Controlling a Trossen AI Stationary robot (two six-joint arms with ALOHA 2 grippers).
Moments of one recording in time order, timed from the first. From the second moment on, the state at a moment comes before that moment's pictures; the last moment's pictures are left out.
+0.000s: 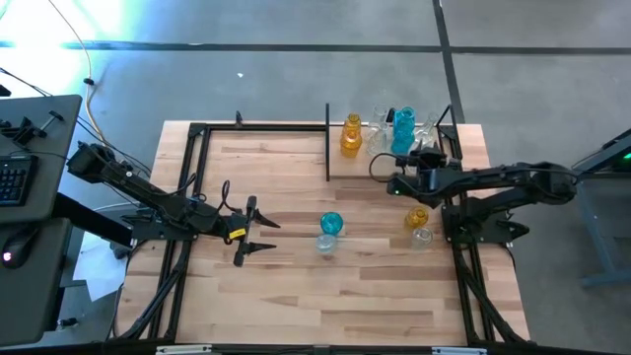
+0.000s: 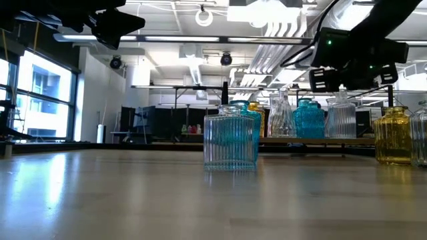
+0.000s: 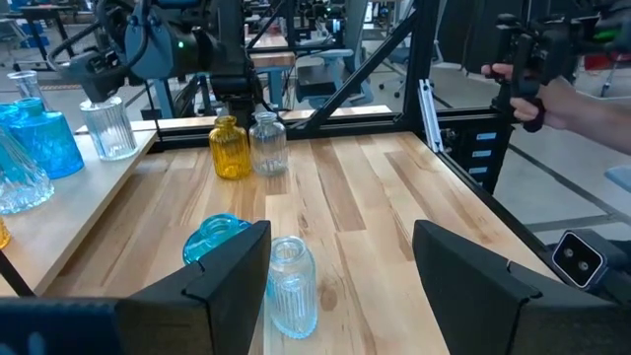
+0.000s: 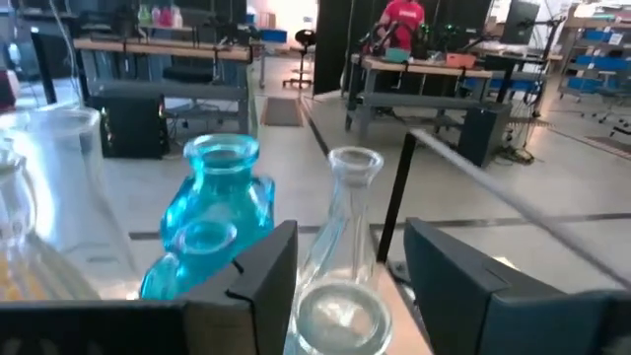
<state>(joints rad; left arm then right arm) -0.41 0.99 0.35 0.50 -0.28 -0.01 -0.22 1.20 0.54 -0.62 1.47 1.22</state>
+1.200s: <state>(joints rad) -0.41 0.99 0.35 0.50 -0.28 -0.02 -0.25 1.02 0.54 -0.67 0.82 0.72</state>
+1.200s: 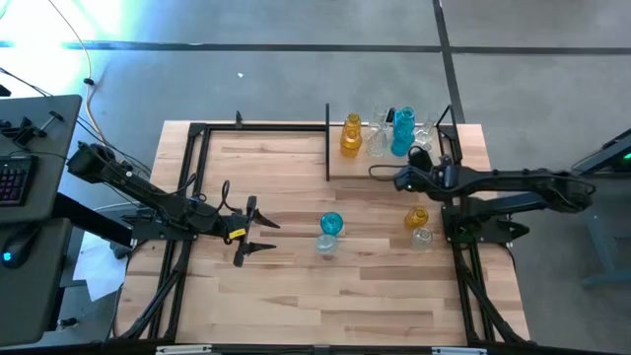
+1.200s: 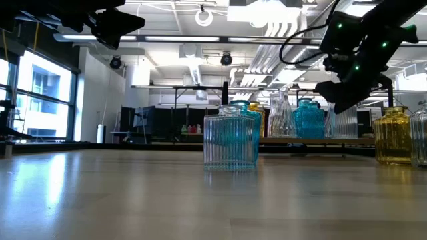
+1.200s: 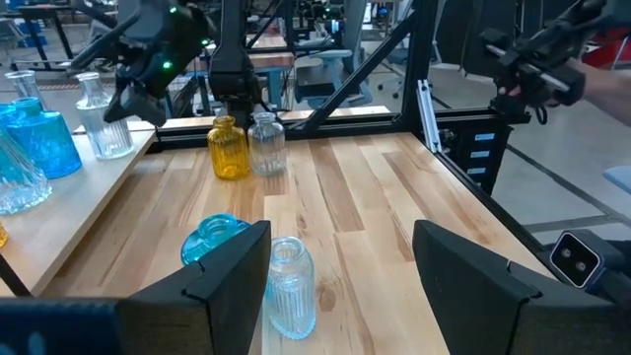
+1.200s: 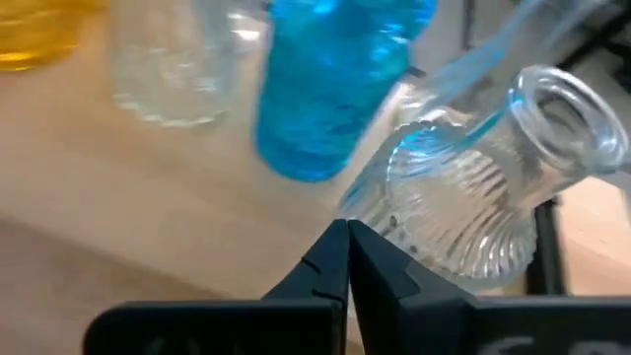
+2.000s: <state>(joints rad) -0.41 0.99 0.35 0.50 -0.28 -0.02 -0.34 1.09 0.63 -0.95 0.73 0.78</state>
